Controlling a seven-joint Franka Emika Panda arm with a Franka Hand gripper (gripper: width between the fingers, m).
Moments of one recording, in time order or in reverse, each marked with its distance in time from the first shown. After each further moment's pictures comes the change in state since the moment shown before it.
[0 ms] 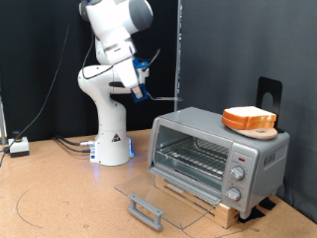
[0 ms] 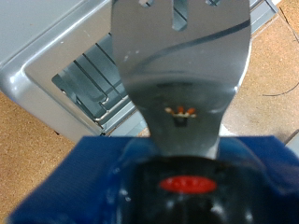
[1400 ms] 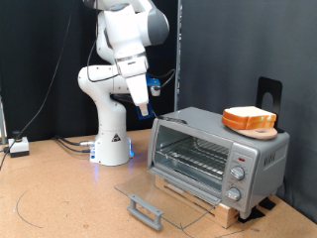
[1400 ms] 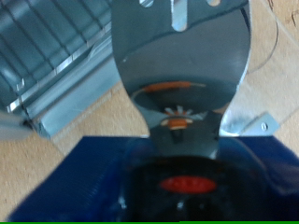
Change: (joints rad) arm 0.022 0.306 0.167 0.125 -0.021 0.209 0.049
